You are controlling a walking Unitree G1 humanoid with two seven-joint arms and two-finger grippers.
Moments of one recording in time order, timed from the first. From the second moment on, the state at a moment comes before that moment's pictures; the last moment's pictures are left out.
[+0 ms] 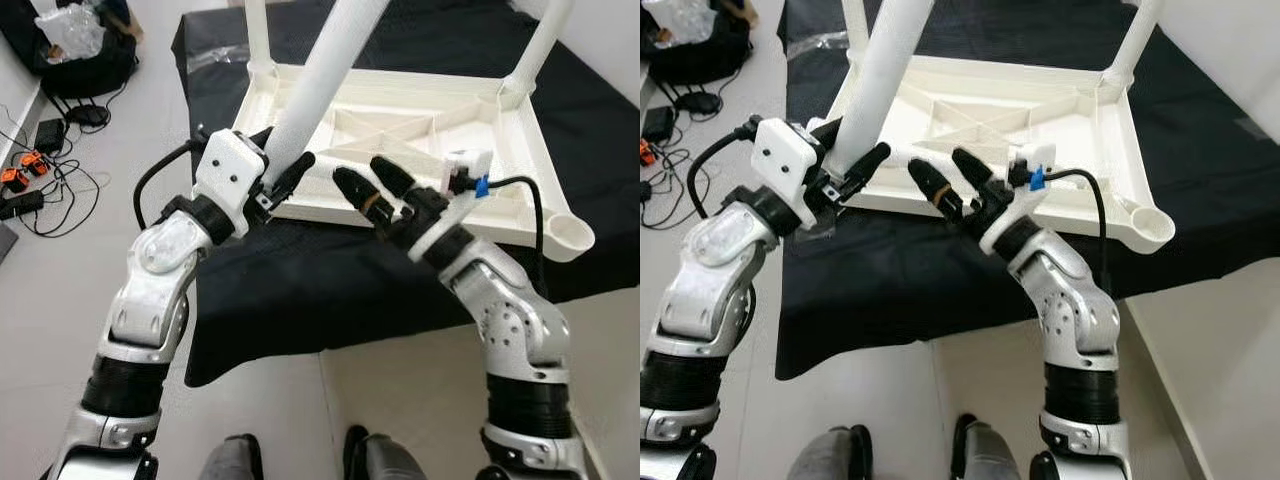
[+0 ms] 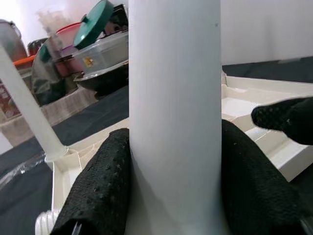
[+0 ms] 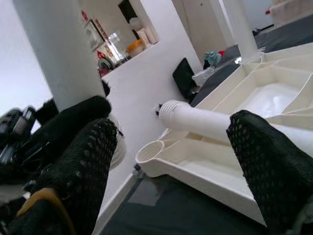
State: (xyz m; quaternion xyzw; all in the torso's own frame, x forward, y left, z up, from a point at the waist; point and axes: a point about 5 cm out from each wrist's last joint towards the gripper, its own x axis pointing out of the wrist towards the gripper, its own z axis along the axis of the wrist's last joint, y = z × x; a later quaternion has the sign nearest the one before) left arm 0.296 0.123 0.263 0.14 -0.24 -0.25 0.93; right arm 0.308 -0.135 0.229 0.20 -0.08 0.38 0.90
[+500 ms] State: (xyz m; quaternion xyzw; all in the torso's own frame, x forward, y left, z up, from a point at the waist) left arm 0.258 0.099 0.235 0.09 -0.18 -0.27 0.94; right arm 0.311 -0.140 0.249 0.23 -0.13 0.38 0.89
